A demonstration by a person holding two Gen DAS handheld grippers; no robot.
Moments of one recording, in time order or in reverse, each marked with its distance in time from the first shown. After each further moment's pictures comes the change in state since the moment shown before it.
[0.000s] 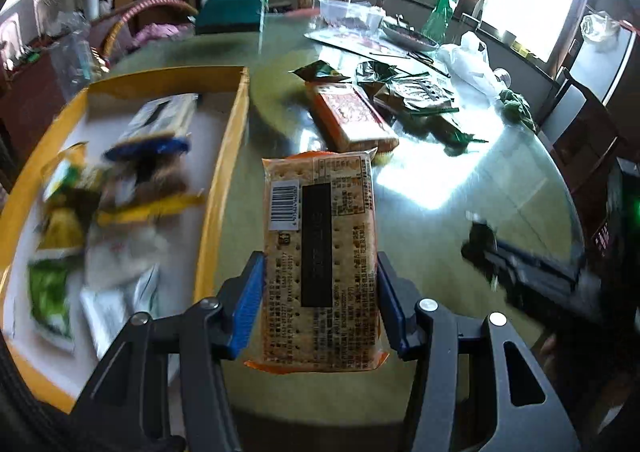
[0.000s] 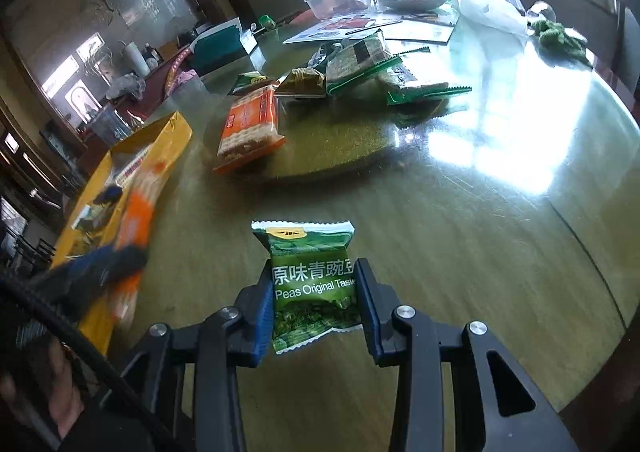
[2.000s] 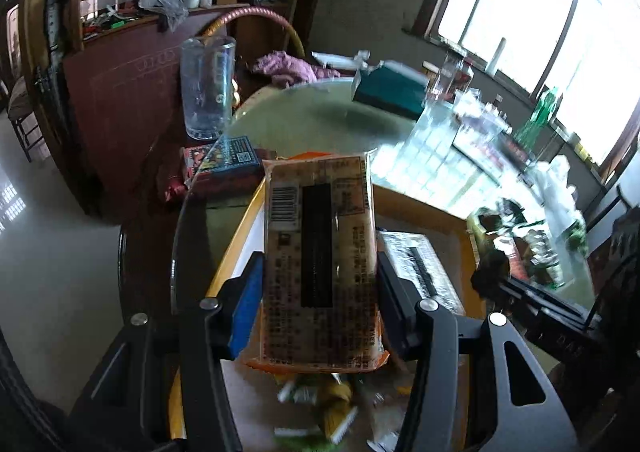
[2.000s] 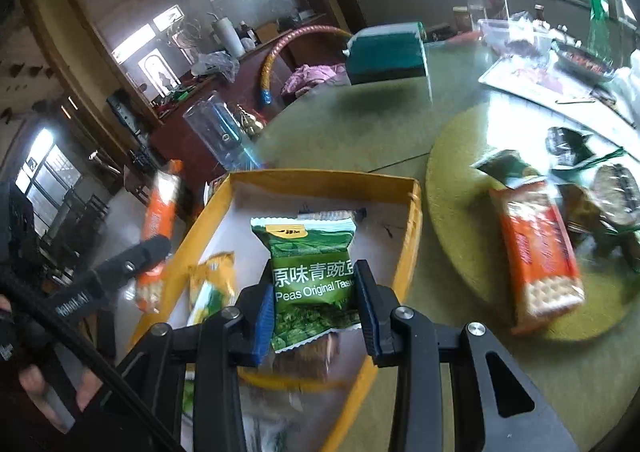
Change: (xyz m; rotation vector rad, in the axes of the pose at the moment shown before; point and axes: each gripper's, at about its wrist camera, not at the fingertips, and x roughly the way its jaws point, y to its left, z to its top) left arm -0.021 0.216 0.104 -0.251 -0.094 0.110; right arm 0.081 0.205 0.100 -0.168 0.017 0.251
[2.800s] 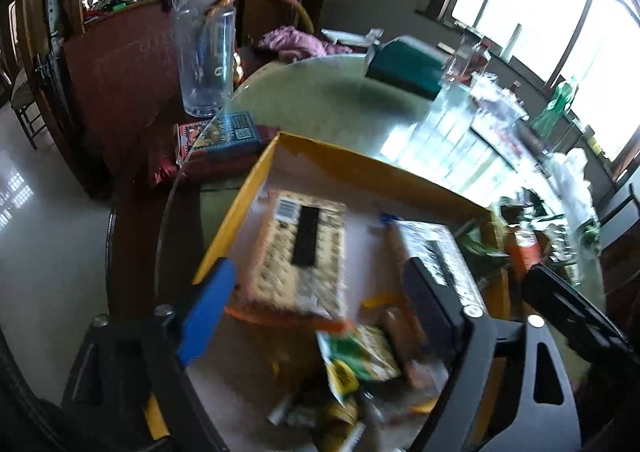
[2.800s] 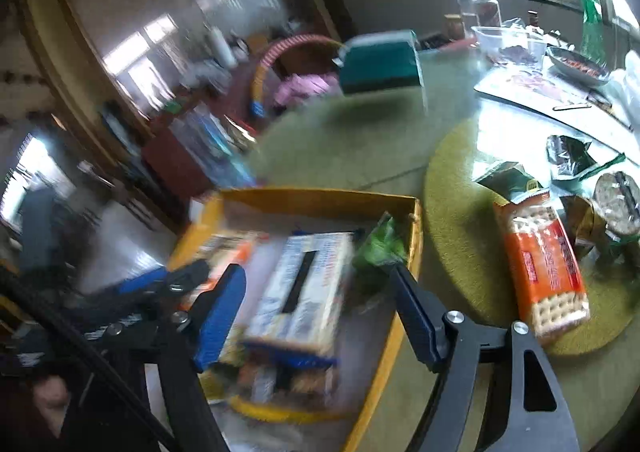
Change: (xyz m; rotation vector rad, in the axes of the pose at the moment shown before) left arm 0.018 -0.001 -0.010 -0.038 0.054 0.020; right arm -0.013 0.000 -0.001 0.023 -0.068 0.026
